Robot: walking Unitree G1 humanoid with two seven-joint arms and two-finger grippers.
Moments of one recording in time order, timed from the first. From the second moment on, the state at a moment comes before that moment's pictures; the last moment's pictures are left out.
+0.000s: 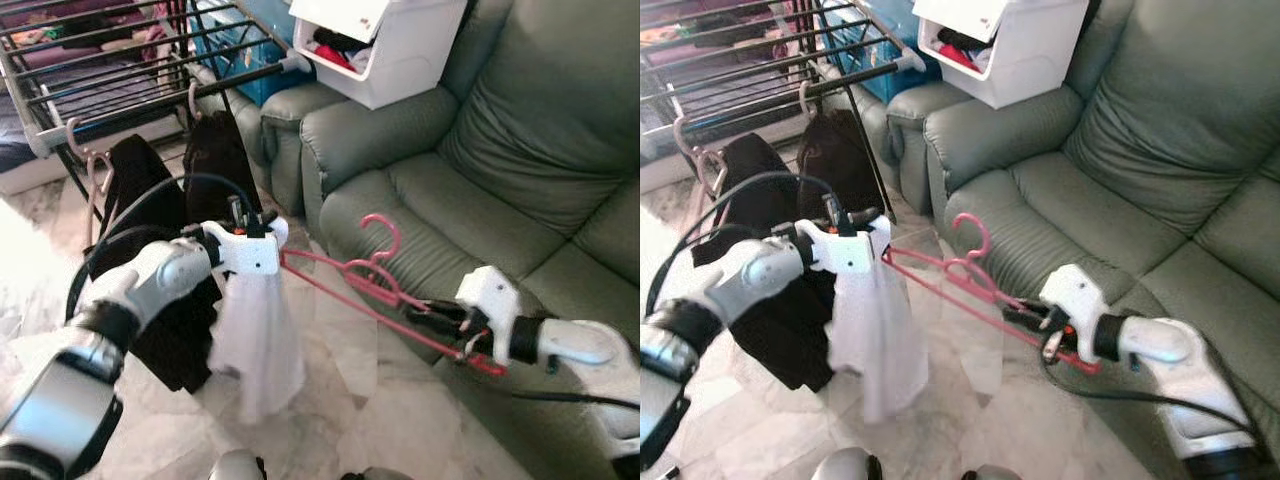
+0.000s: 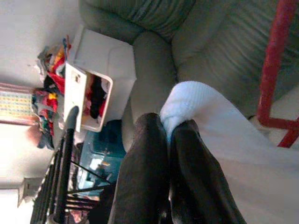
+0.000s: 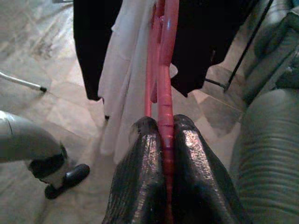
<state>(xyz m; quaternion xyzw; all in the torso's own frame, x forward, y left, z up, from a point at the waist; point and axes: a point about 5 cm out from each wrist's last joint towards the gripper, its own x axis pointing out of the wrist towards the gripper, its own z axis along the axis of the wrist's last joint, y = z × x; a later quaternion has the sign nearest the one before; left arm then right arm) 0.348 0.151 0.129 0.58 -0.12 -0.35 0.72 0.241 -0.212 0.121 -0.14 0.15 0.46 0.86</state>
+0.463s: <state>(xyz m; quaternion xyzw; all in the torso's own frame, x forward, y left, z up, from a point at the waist) 0.347 0.161 0.122 0.61 -0.13 -0.35 0.69 0.242 -0.219 0.134 -0.14 0.16 0.47 0.86</state>
